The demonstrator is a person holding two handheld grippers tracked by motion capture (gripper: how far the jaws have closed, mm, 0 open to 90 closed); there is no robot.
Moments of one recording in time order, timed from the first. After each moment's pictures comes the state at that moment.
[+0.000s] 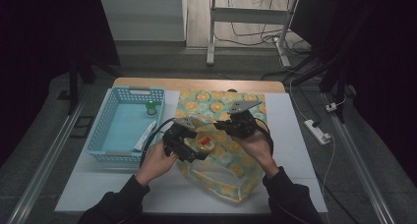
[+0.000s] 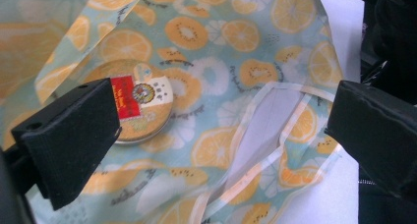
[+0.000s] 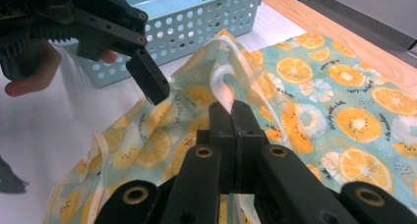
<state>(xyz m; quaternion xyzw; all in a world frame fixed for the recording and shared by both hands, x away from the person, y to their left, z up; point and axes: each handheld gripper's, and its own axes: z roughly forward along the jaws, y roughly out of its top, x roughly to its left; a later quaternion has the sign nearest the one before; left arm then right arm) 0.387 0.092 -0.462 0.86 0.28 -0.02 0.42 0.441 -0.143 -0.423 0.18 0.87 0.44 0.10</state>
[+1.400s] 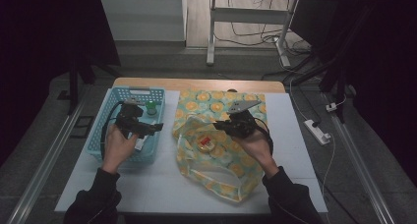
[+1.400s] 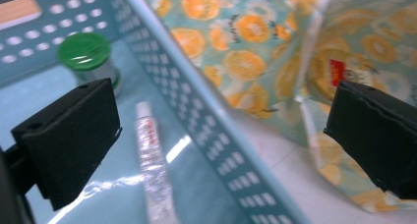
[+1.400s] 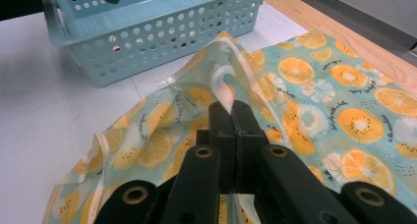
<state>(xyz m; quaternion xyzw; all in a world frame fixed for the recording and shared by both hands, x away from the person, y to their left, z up) 0.401 0.225 -0.447 0.79 0.49 0.13 0.36 0.442 -0.141 -0.424 0.18 0.88 0.43 0.10</state>
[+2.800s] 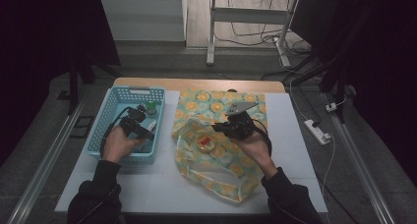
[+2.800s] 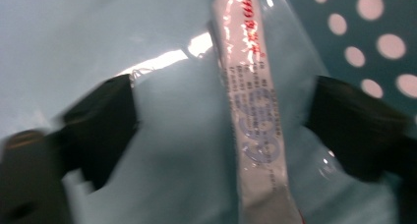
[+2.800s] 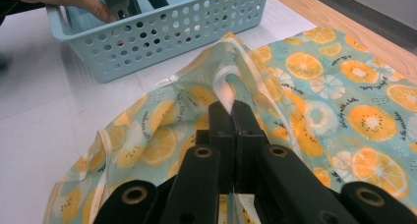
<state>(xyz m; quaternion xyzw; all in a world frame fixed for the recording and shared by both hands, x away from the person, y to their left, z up) 0.447 0.230 -0.515 0.83 0.53 0.05 0.15 0.440 -0.138 -0.429 0.18 0.88 0.43 0.09</state>
